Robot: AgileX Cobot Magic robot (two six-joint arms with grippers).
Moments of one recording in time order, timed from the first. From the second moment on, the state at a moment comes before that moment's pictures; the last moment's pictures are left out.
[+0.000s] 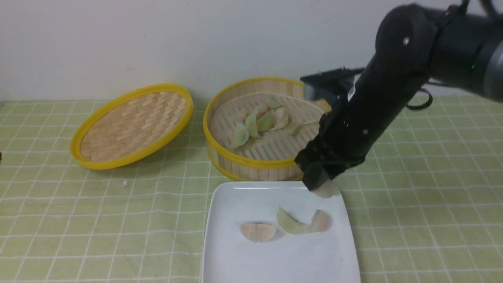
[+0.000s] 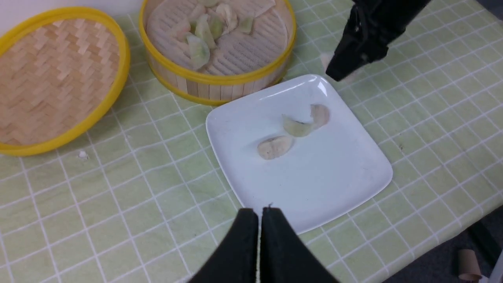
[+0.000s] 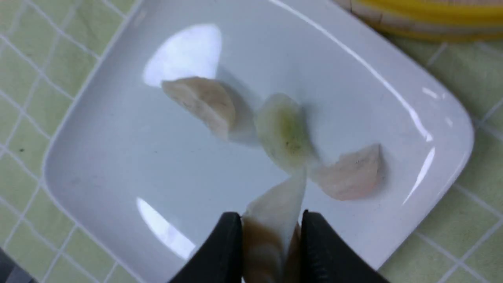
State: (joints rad) right arm 0.47 1.84 -1.49 0.32 1.18 -0.20; left arm -0.60 0.76 -1.29 0.00 1.28 -0.19
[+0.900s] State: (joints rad) right arm 0.40 2.13 -2.01 0.18 1.04 -0.03; left arm -0.60 0.76 -1.28 0.00 1.28 -0.19
